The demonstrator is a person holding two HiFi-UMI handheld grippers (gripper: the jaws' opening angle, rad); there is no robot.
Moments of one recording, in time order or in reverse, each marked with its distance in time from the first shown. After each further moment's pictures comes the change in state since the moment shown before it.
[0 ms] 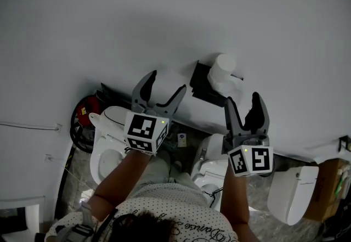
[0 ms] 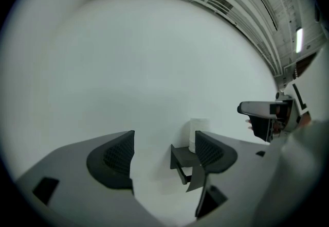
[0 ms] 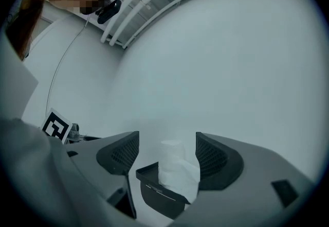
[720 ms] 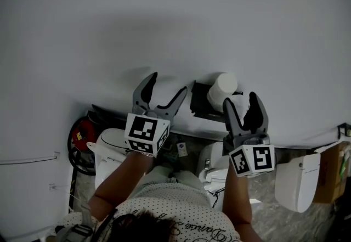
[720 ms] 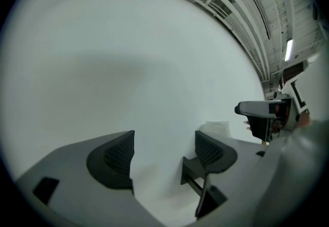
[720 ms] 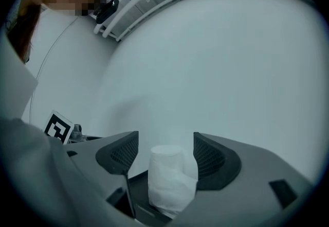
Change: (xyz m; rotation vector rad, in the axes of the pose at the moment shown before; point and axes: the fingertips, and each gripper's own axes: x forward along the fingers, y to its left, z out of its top) left arm 0.075 0.038 0.001 -0.003 -0.015 -0.154; right arm 0.062 -0.008 -0.010 -0.016 0.026 -0.107
